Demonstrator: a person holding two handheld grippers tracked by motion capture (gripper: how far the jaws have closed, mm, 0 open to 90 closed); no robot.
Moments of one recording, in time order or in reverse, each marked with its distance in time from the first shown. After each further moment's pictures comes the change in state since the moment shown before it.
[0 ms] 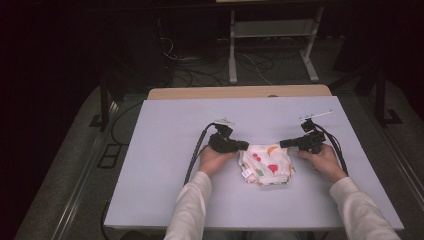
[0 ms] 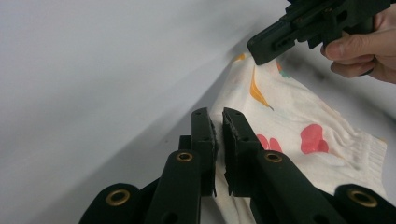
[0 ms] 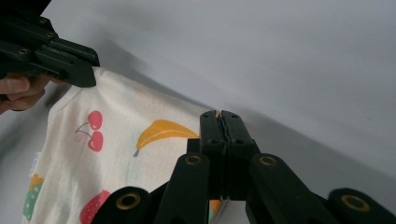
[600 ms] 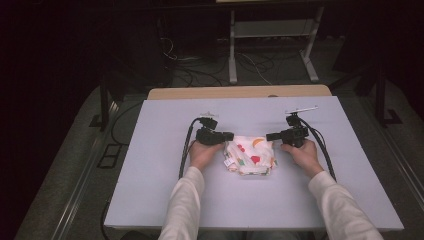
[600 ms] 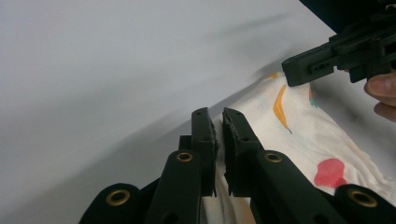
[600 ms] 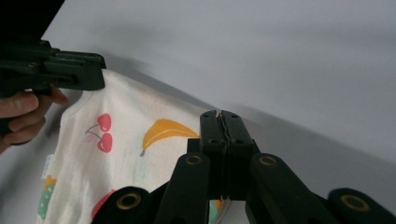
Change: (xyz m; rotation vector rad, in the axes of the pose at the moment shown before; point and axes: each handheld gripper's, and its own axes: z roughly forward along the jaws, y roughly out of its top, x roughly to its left) left arm 0.039 0.001 -0.021 -0.068 0.125 -0.107; right arm 0.023 0.026 0.034 -0.054 -0.041 0.104
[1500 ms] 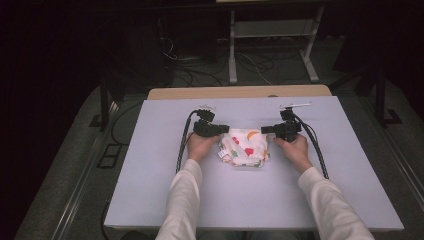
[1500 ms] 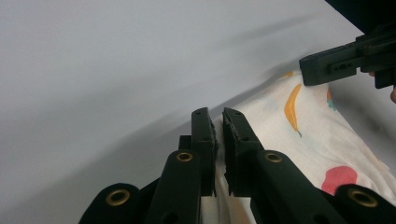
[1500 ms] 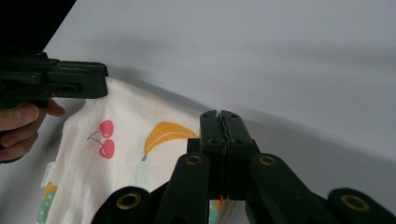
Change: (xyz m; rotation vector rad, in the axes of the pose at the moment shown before) left arm 0.019 0.017 0.003 0.008 0.064 0.005; right arm 0.007 0.017 0.016 -0.079 -0.048 0.000
